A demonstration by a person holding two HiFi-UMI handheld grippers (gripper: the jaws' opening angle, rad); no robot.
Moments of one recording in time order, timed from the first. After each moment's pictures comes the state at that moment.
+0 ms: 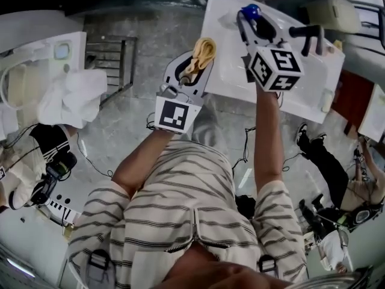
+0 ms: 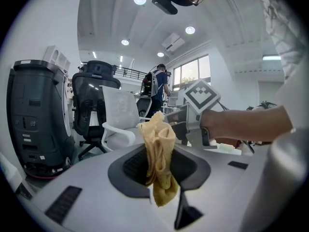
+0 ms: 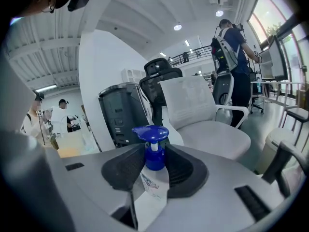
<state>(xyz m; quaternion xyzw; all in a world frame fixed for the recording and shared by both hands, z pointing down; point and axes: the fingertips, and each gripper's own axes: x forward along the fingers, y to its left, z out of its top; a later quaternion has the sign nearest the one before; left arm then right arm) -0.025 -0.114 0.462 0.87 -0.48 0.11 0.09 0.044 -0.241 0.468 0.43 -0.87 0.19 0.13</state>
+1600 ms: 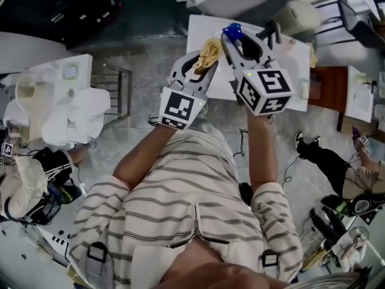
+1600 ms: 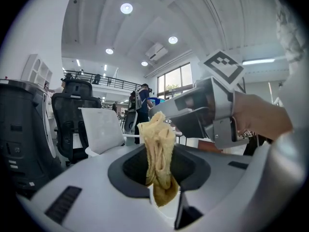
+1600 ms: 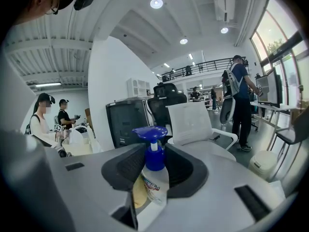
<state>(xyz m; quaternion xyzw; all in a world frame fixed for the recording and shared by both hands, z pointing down) 0.022 -0.087 0.345 0.91 -0.41 0.08 0.04 0.050 -0.139 0.300 0.45 -0.88 0.13 0.11</state>
